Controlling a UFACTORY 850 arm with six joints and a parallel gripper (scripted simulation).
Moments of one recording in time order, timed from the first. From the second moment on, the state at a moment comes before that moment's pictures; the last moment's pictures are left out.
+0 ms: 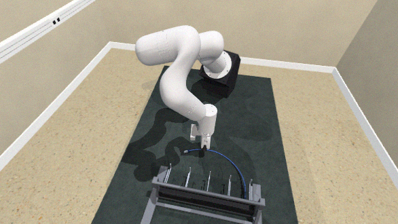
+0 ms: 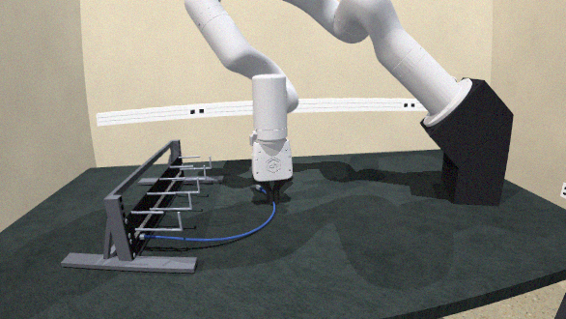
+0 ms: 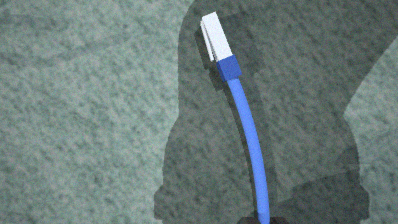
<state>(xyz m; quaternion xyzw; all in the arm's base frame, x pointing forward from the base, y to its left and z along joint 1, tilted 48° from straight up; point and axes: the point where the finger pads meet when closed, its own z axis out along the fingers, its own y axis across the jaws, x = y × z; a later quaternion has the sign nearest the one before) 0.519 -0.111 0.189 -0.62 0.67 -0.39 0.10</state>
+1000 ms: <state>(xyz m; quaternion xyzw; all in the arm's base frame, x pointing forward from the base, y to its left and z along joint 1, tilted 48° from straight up) 0.517 -0.110 0.191 -0.62 0.67 -0.39 0.10</state>
